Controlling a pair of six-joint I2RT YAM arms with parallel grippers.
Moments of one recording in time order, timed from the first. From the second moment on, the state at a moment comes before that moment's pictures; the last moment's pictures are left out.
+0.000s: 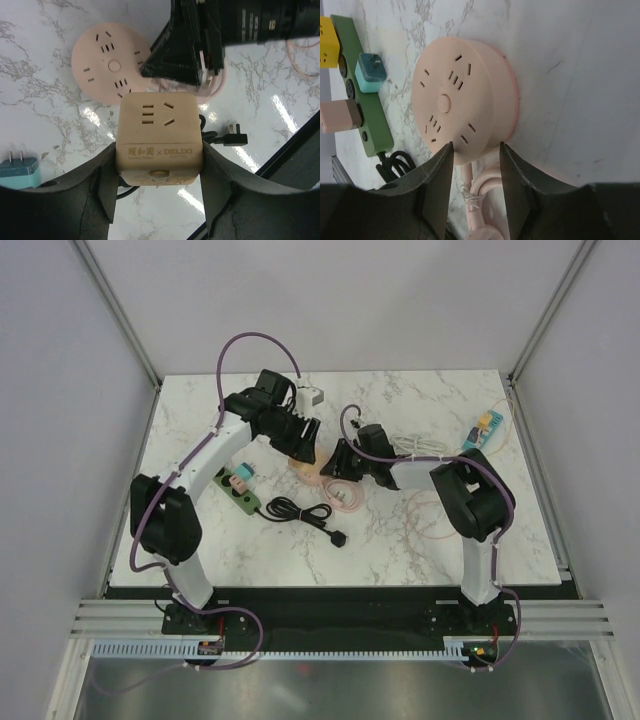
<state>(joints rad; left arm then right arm) -0.44 1.74 1.59 -0.83 0.37 0.12 0.51 2.03 1.14 0.25 -0.33 0.69</state>
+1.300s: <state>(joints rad) -0.47 2.17 2.06 -1.28 0.21 0.12 0.46 1.17 0.73 0.14 -0.15 0.70</state>
